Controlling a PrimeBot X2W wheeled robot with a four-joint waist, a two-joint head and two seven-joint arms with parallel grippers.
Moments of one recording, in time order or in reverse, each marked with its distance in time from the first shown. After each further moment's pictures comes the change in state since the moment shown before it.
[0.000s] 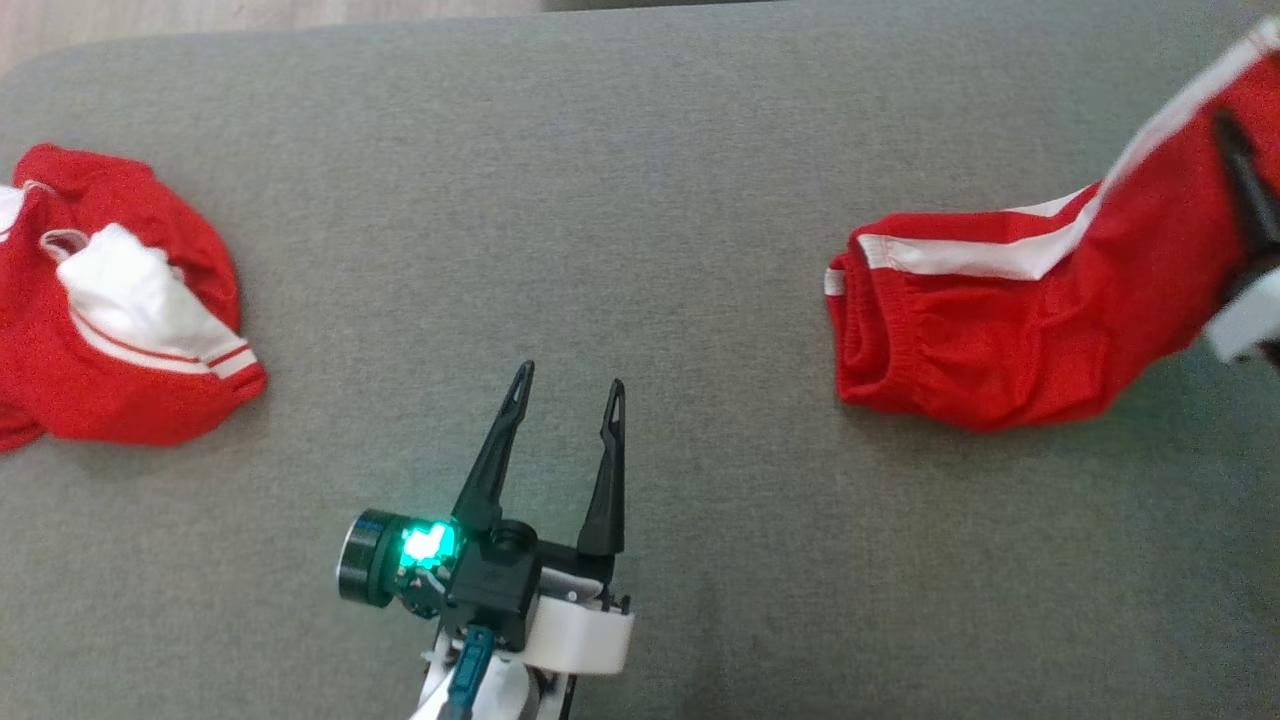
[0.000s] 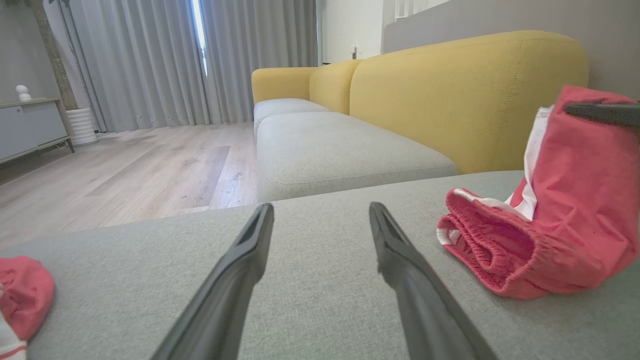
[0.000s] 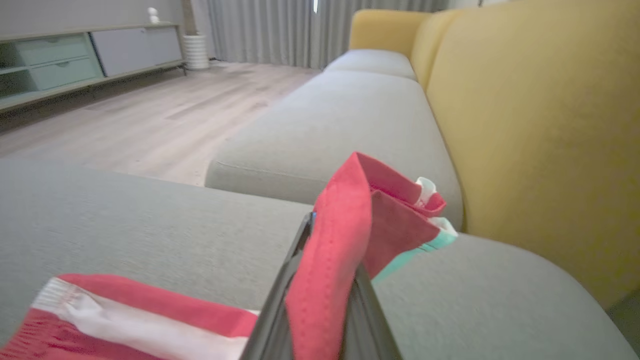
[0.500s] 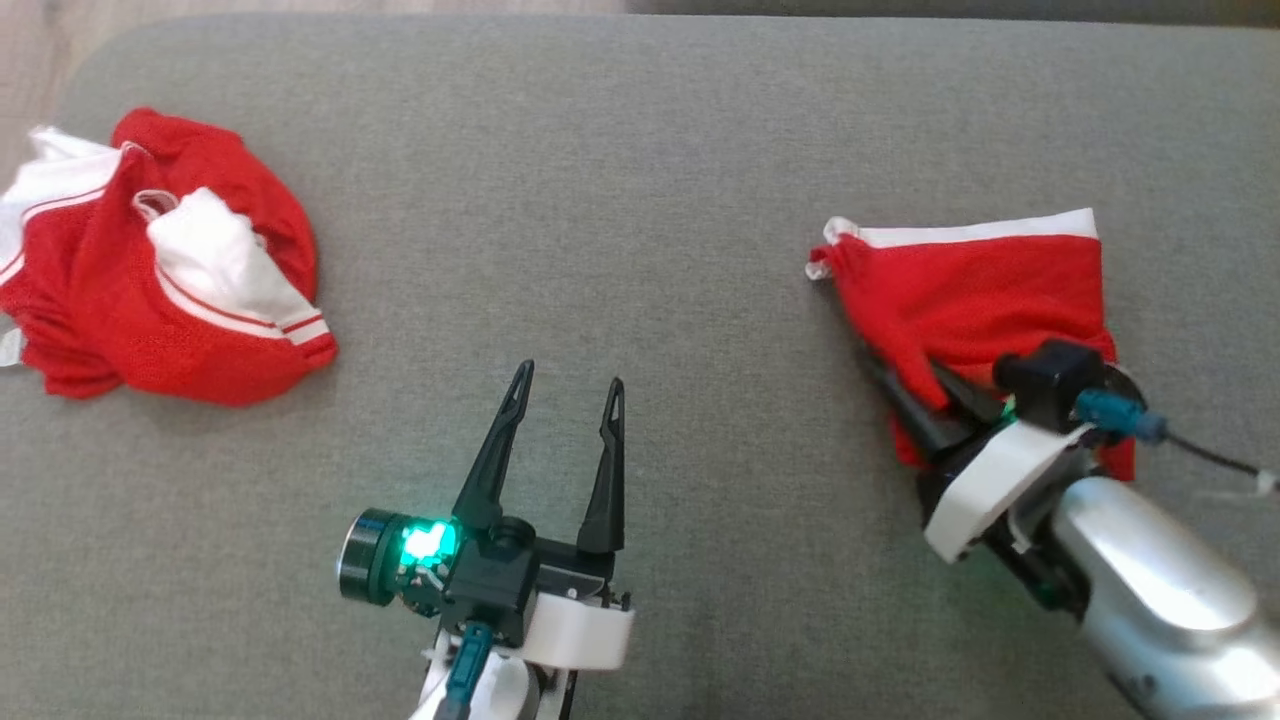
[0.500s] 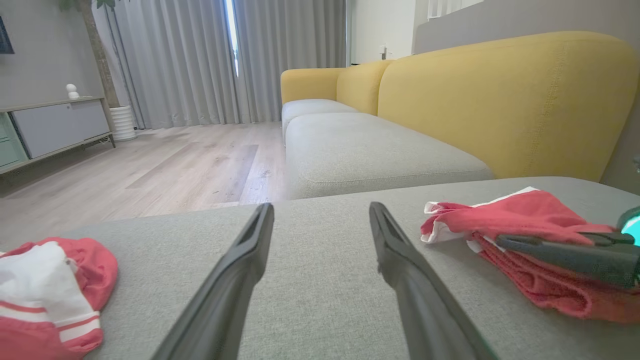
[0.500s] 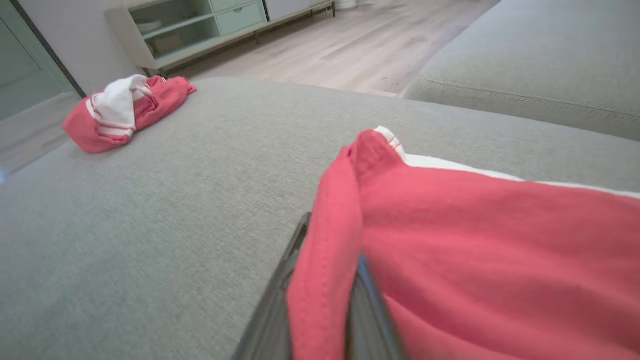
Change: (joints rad) left arm 0.008 -0.015 0.020 0.009 0.008 -0.021 0.000; right arm 0.207 0.253 0.118 -0.175 -0.177 0.000 0.095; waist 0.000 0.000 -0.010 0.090
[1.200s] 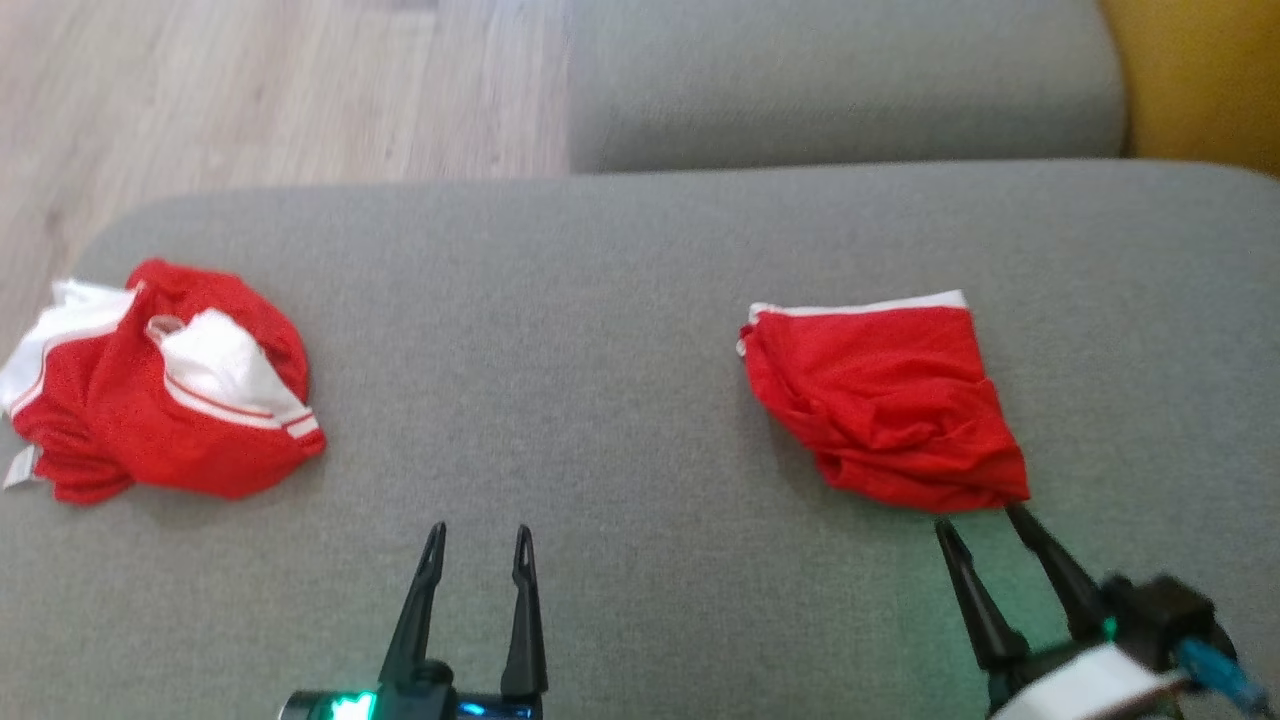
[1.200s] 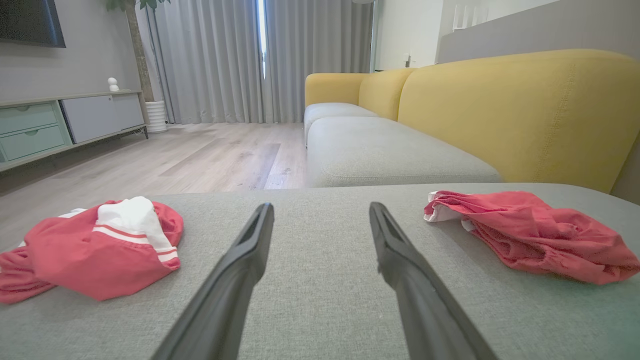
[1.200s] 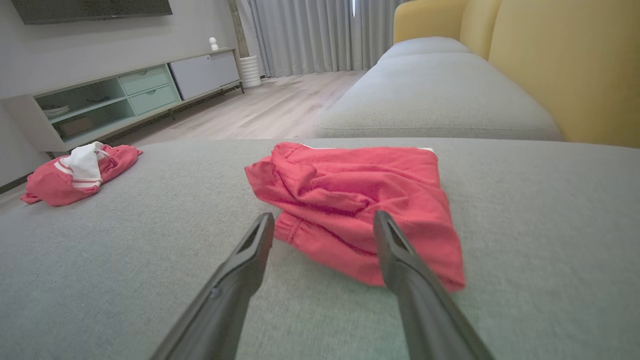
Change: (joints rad) left arm 0.292 0.009 0.135 -0.057 0.000 -0.001 0.000; right arm 0.531 0.160 -0.459 -0.189 -0.238 0.000 -0.095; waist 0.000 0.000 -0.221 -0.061
